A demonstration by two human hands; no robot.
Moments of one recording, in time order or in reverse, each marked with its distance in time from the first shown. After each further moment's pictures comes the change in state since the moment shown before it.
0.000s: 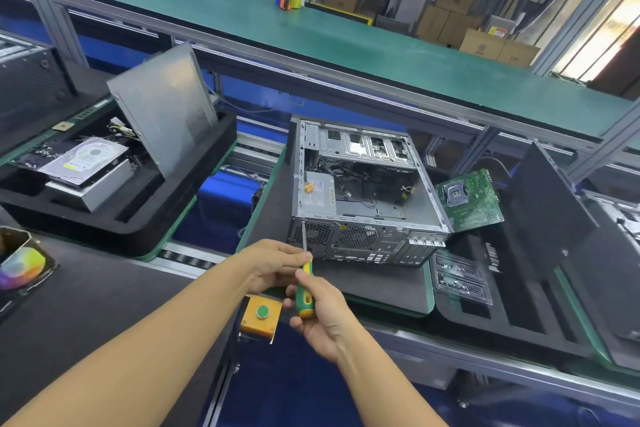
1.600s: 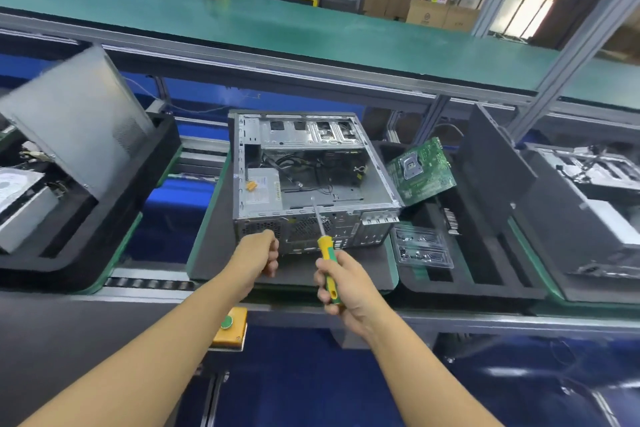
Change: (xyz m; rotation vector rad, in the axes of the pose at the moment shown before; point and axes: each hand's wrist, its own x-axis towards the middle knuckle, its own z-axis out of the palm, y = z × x) left_hand 0.067 -0.007 0.055 0.116 0.274 0.103; right_hand -0.012 -0.058 -0.096 -0.233 0.080 -0.191
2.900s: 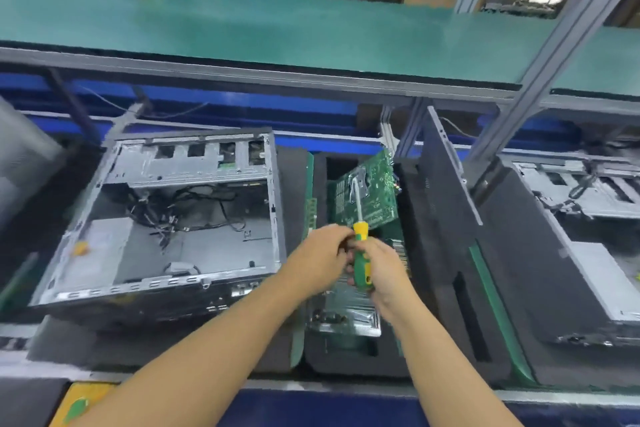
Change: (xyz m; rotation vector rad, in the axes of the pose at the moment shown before) left_hand 0.075 0.104 0.339 0.940 -0.196 0.693; right_hand 0.116 -0.123 -0.296 0.034 0.224 -0.096
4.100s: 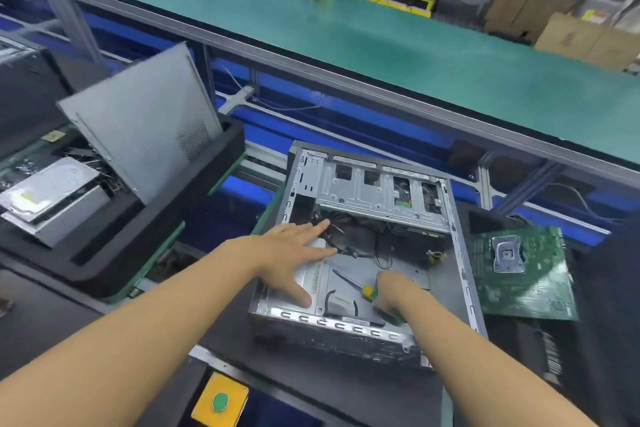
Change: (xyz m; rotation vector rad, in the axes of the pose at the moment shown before) left_hand -0.126 -0.285 -0.242 0.513 -0.481 -0.072; right_hand 0.094 0.042 0.279 -1.903 -0.430 0.009
